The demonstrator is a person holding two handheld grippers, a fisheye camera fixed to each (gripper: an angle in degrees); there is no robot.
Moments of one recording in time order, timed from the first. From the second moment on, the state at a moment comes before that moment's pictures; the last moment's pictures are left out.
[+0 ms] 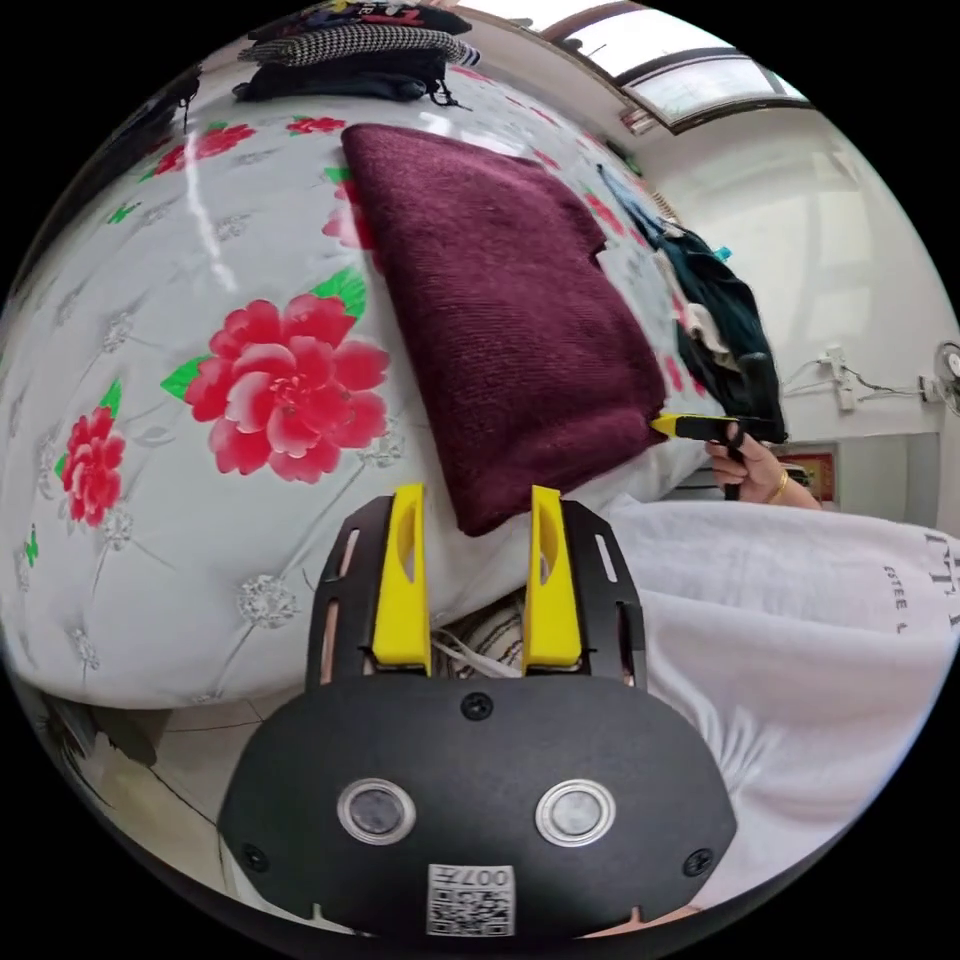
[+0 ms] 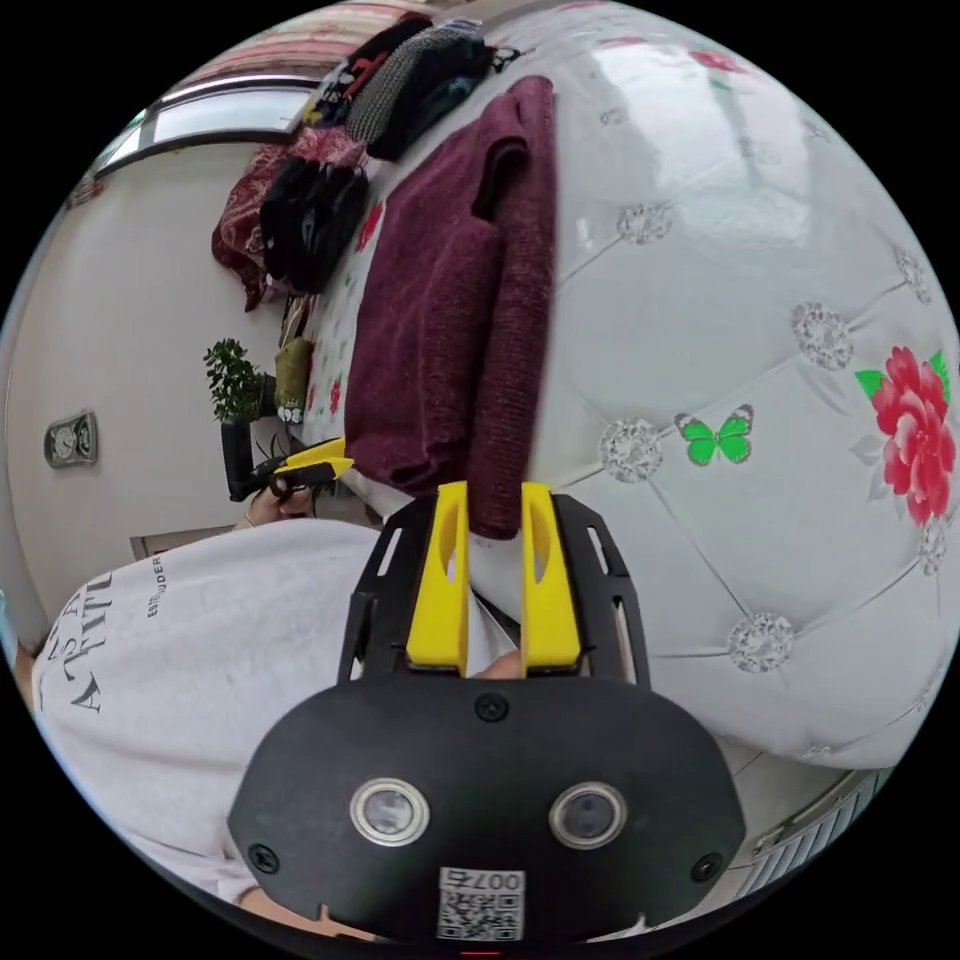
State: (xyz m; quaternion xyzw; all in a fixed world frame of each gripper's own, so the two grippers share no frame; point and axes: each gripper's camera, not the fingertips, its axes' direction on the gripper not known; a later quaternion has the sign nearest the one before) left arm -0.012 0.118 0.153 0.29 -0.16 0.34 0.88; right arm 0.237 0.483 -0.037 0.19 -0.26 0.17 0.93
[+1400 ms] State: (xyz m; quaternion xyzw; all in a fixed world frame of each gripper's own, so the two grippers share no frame) left arm -0.211 -0.031 0.049 0.30 0.07 0.26 0.92; right arm 0.356 0.494 -0.093 0.32 -0.32 0.23 0.86
